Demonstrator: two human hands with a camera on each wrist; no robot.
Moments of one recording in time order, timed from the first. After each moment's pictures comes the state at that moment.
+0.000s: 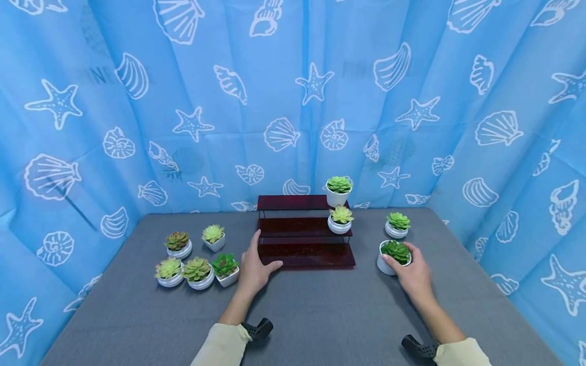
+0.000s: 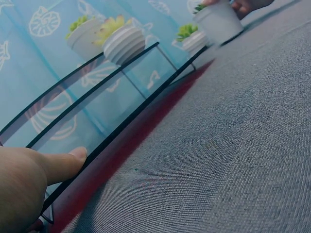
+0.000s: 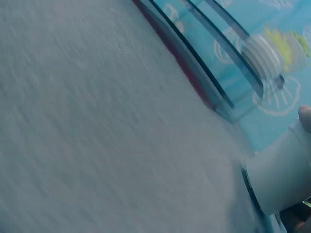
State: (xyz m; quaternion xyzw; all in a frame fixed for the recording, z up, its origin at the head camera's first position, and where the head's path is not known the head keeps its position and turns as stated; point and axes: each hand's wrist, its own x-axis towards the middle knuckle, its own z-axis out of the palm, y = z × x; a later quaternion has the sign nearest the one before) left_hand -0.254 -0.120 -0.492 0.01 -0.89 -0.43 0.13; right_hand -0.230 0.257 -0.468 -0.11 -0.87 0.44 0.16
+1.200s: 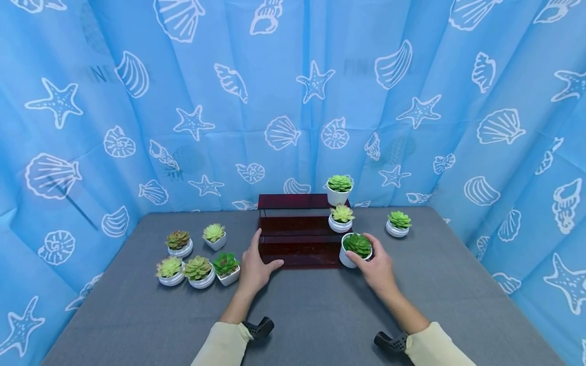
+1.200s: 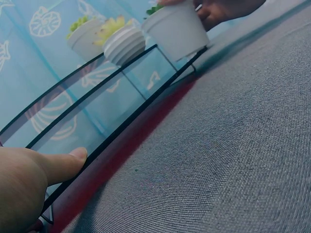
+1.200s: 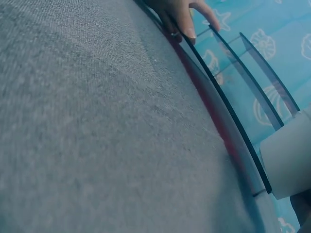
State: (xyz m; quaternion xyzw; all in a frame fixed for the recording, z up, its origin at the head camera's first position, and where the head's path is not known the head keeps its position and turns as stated) left_hand -0.254 -0.119 -0.492 0.01 -0.89 -0.44 0.14; right_hand -0.239 0.182 -0.466 0.02 -0.85 0.49 0.19
